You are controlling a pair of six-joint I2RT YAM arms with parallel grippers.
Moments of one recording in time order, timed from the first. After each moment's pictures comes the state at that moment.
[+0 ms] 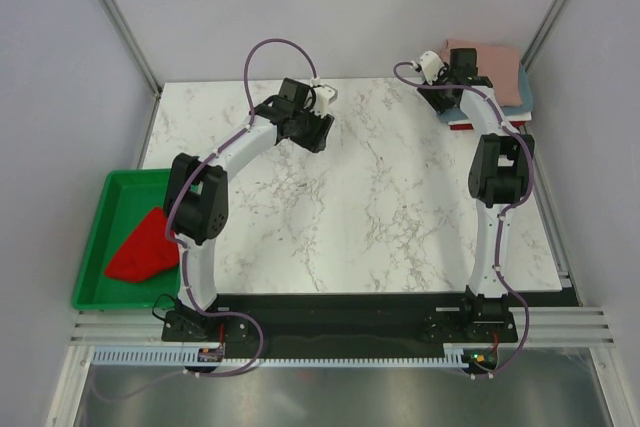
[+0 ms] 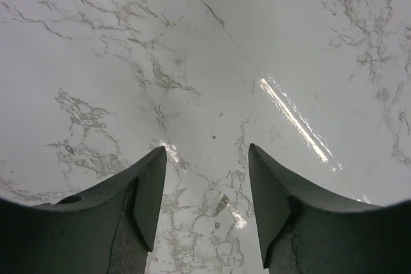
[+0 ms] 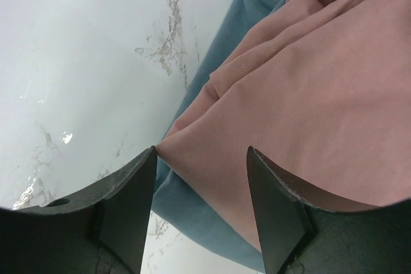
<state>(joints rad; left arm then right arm) -0.46 2.03 1.68 -0.49 0.18 0.15 -0.01 2.39 2.13 -0.51 -0.10 -0.78</state>
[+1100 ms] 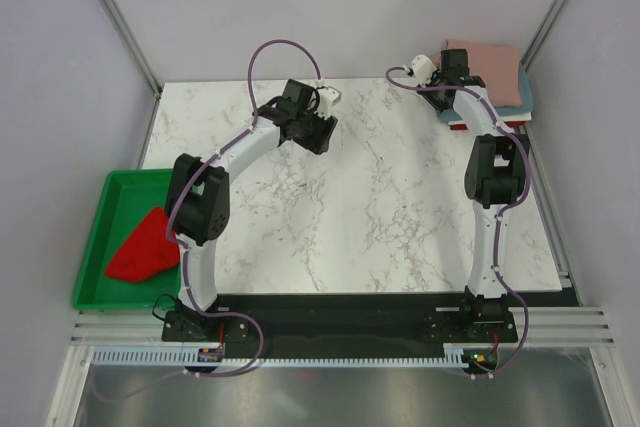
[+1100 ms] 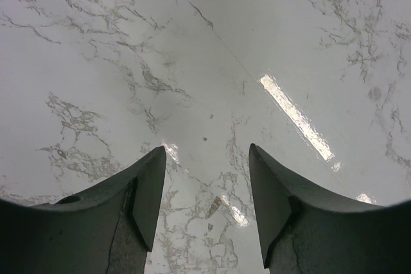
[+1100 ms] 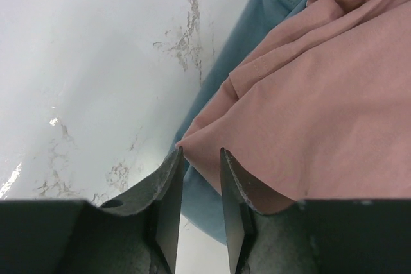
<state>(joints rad) -0.48 2.03 1.68 -0.49 0.18 0.15 0.03 2.38 2.13 -0.55 -0.04 -0.81</state>
